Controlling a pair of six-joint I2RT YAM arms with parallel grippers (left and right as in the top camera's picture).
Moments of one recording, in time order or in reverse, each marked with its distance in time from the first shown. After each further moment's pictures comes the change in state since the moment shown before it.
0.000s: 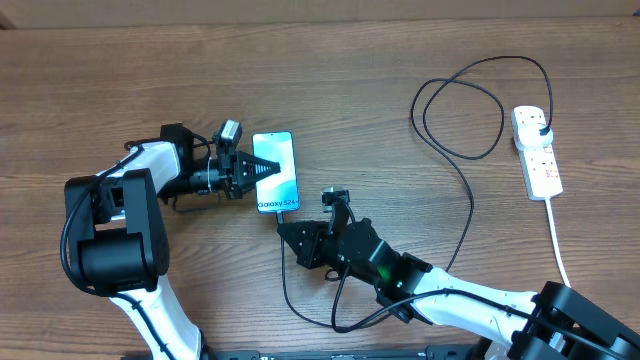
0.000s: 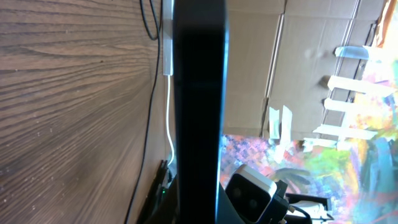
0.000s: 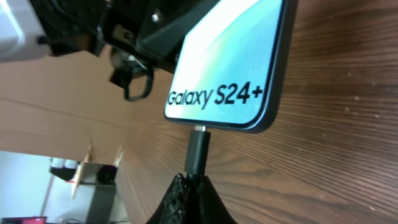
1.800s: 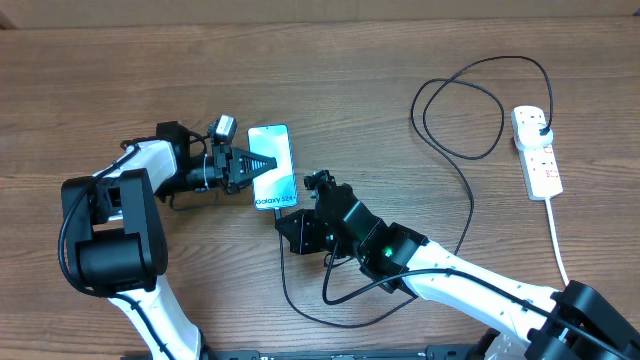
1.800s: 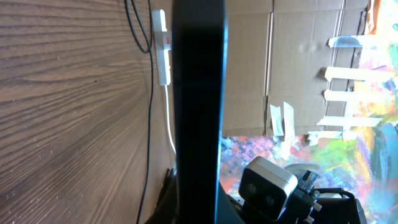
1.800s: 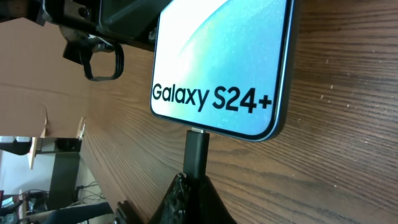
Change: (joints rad) left arm 0.013 0.000 0.013 0.003 0.032 0.091; right arm -0.059 0.002 0.271 -0.509 -0.123 -0.123
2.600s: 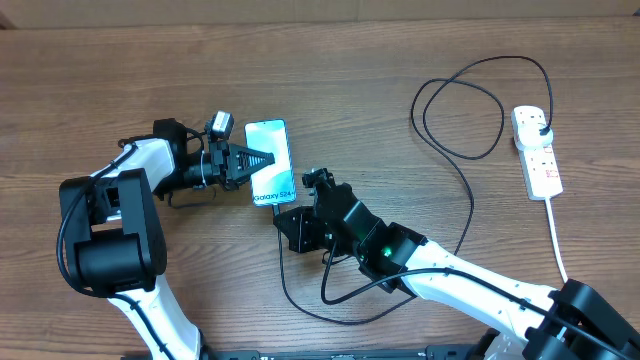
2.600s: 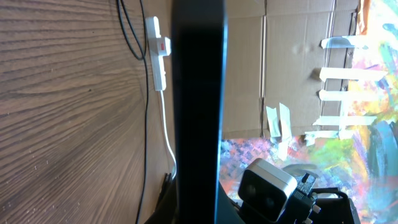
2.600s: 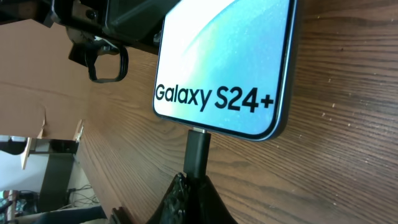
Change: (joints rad) left arm 0.008 0.000 0.015 0.004 0.021 0.003; right arm 0.000 0.008 0.000 0.040 0.023 -0.044
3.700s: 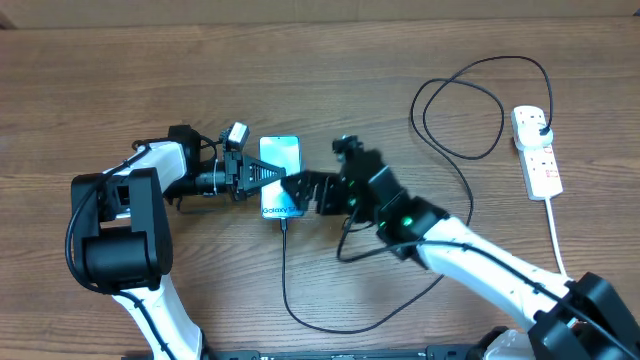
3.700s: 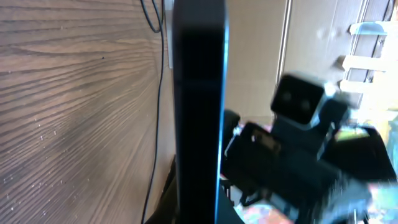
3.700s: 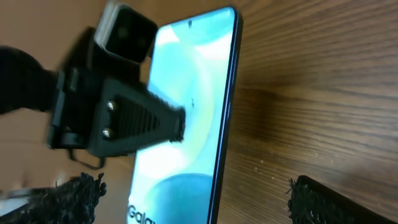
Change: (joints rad) left arm -0.045 0.008 -0.030 -0.026 -0.070 0.020; right arm -0.198 0.006 0.049 -0.064 -0.061 -0.047
